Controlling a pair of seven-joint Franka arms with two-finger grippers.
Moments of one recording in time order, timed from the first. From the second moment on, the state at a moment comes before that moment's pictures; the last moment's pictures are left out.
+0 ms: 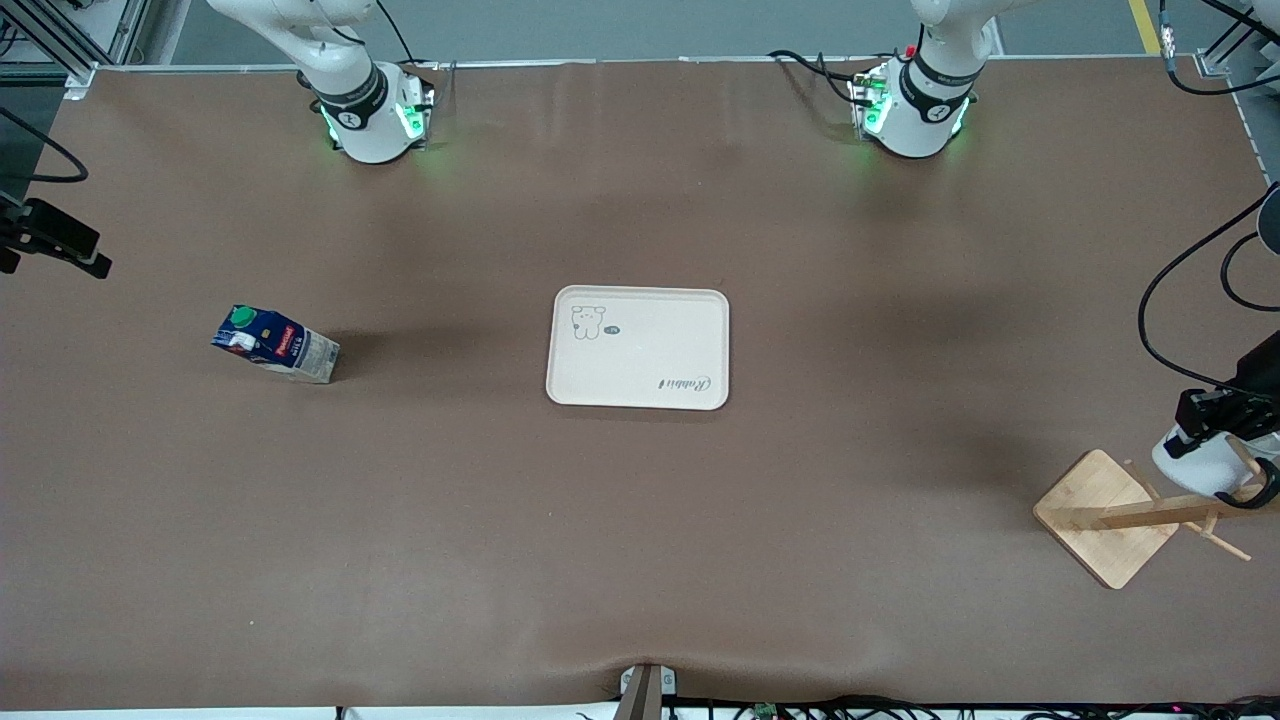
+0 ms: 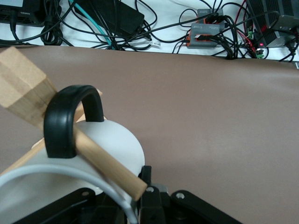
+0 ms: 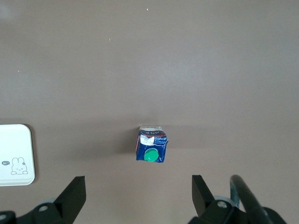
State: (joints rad) left arm 0.33 0.26 -0.08 -1.81 -0.48 2.36 0.61; right arm -0.08 0.00 0.00 -1.51 0.00 1.53 -0.01
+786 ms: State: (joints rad) left arm 0.33 0.13 -0.09 -1.82 -0.48 2.13 0.52; right arm -0.08 0.00 0.00 -1.51 0.00 1.53 -0.01
